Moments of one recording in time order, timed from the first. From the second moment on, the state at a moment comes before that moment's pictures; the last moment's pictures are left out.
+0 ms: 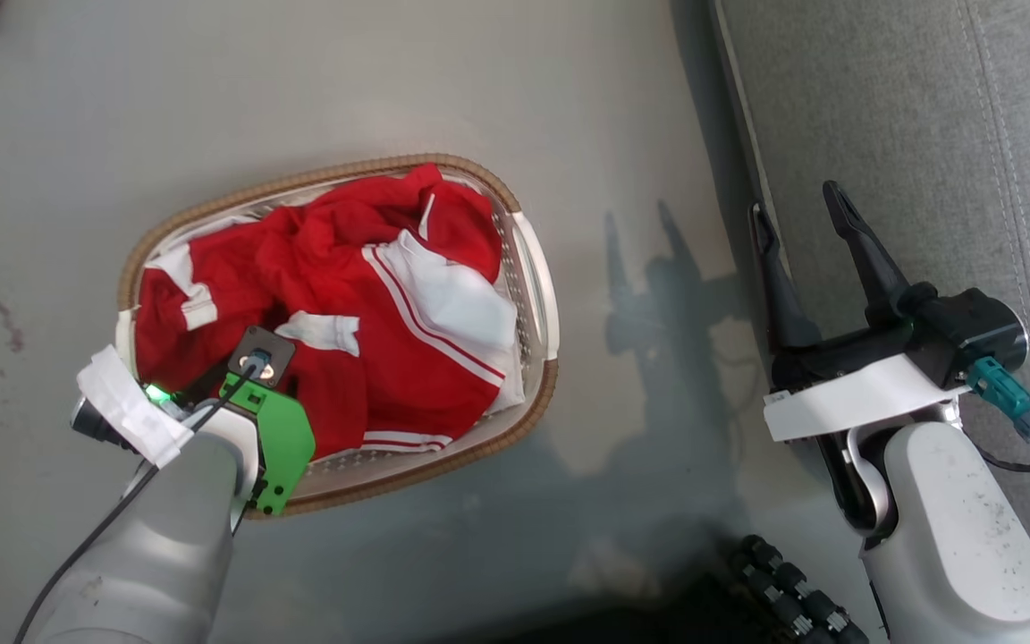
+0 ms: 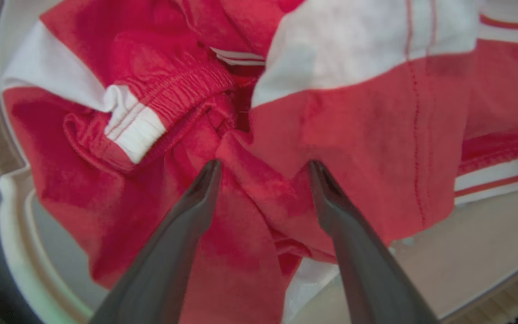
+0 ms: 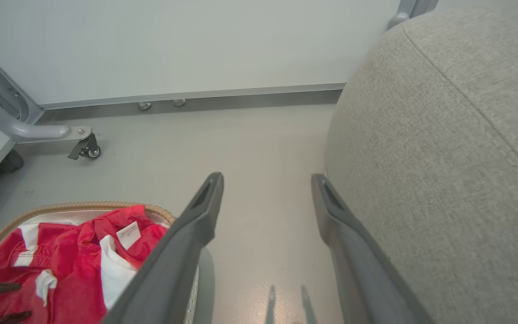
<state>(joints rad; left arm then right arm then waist) -0.78 0.15 -0.47 1.26 0.00 -0.12 -0.08 -0.35 -0.05 0.10 0.11 0.17 0.13 -0.26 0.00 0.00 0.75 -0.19</state>
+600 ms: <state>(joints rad) -0.81 0.17 -0.48 1.28 -0.03 -0.11 0.04 -0.38 -0.05 0.13 0.11 0.22 0.13 -0.26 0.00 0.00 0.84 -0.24</state>
